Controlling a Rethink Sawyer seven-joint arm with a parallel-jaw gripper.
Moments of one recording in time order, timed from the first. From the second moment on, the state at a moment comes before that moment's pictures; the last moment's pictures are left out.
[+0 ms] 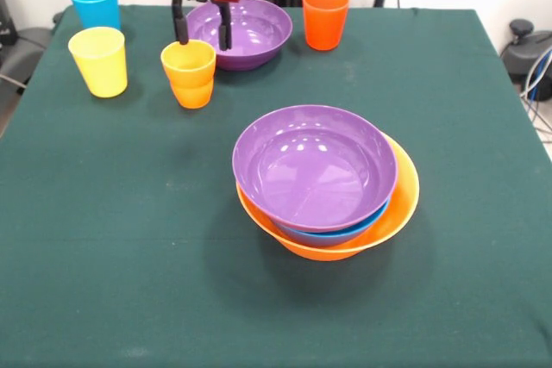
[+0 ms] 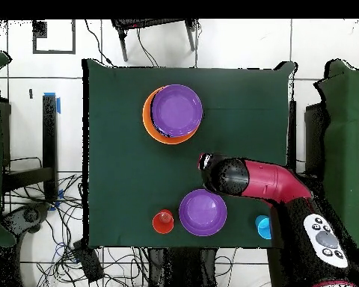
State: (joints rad) arm -0.60 -0.74 0.21 1.81 -0.31 0.48 1.82
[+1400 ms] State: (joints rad) arm -0.59 -0.60 0.21 1.81 -0.37 0.45 1.82
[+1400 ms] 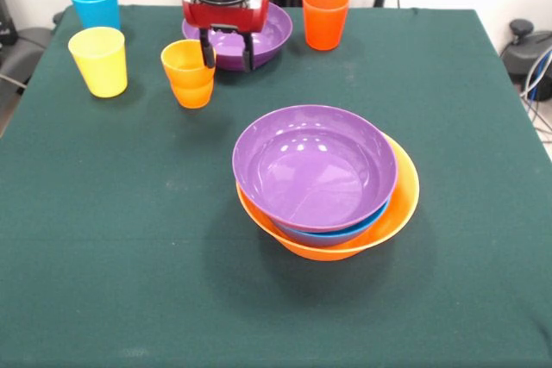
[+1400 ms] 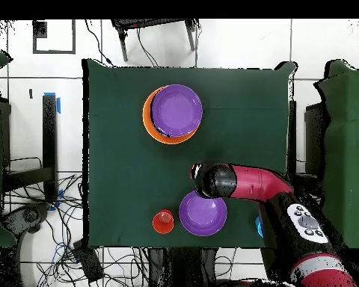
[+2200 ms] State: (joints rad) arm -0.64 -0.61 0.25 1.81 -0.37 0.45 1.82
